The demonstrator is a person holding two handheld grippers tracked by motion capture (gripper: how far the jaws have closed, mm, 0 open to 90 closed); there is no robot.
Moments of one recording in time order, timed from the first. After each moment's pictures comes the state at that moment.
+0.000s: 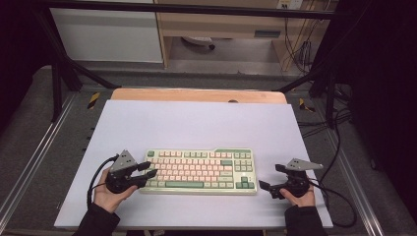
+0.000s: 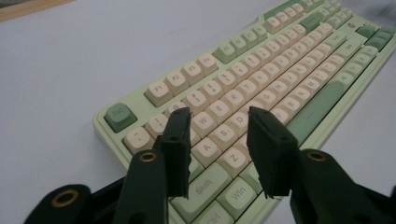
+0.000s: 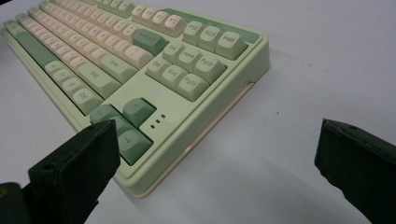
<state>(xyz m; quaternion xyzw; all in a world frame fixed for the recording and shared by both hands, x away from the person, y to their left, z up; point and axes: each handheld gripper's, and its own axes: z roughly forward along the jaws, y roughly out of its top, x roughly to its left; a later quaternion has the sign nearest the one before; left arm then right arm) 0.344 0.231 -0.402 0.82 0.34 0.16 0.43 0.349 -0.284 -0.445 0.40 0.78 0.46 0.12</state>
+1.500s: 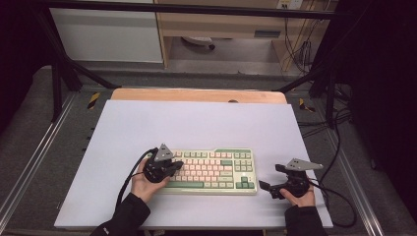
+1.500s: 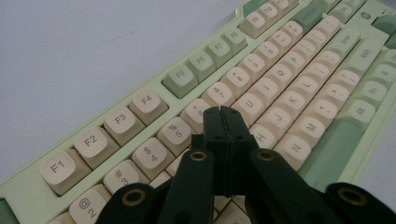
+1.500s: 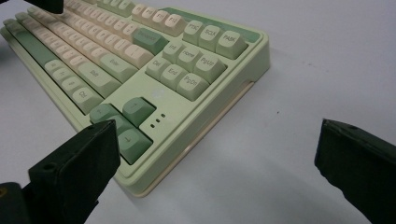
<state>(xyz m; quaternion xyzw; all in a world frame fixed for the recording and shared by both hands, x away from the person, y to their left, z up) 0.381 0.148 -0.422 0.85 0.33 0.15 0.39 0.349 -0.284 -0.445 0.40 0.78 0.46 0.12</state>
